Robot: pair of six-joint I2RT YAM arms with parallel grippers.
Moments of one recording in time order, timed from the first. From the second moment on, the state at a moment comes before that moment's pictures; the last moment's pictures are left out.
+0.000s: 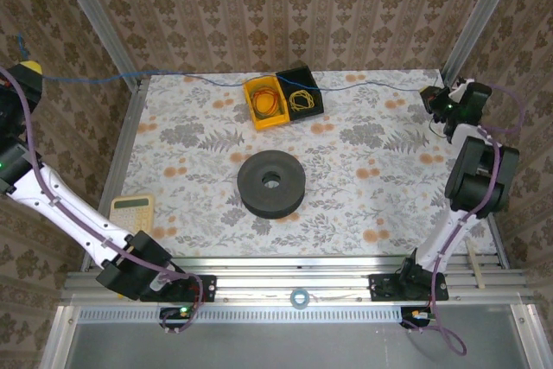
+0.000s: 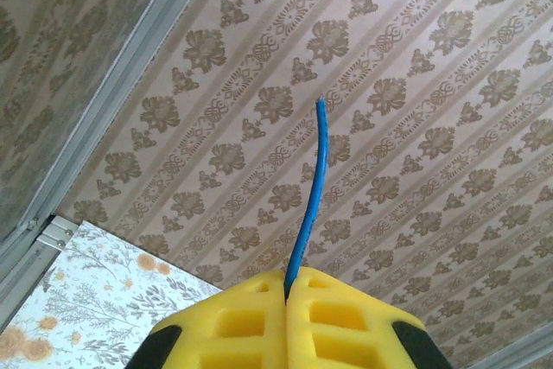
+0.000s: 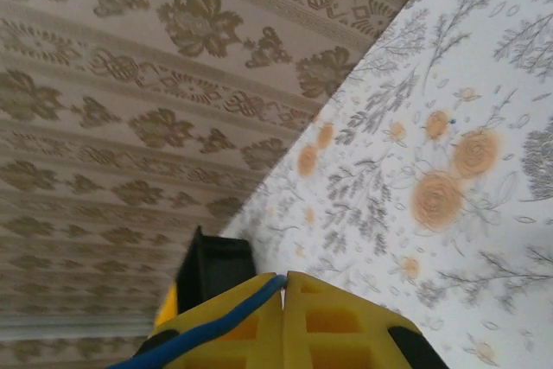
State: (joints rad) left arm 0.90 1.27 1.68 -0.37 1.05 -0.72; right arm -0.46 1.97 1.26 0.36 -0.69 0.93
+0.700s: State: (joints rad) left arm 1.10 1.29 1.72 -0.37 1.02 -0.74; right arm -0.50 2.30 1.36 0.86 -0.59 1.46
